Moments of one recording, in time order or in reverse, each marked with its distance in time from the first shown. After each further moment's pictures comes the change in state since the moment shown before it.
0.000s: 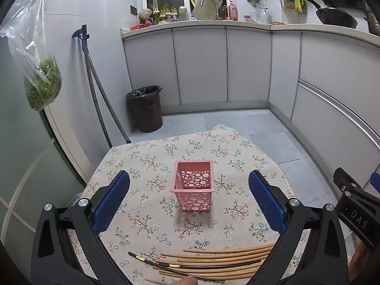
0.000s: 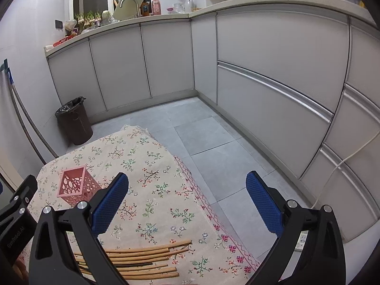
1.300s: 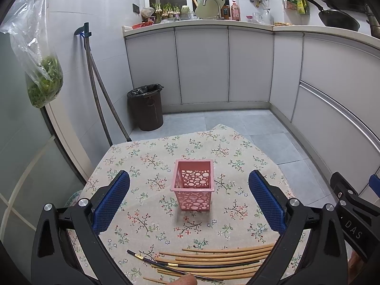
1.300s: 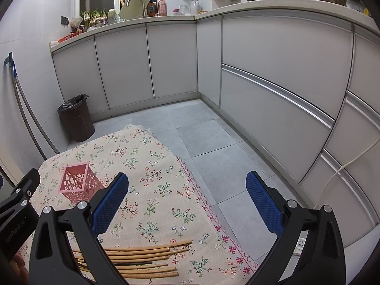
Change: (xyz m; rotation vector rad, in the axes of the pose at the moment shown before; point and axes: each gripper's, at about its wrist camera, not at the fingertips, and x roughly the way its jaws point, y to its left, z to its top) left arm -0.002 0.001 0.000 -0.011 0.005 0.001; right arm -0.003 0.006 -0.001 -0.034 -0.005 0.008
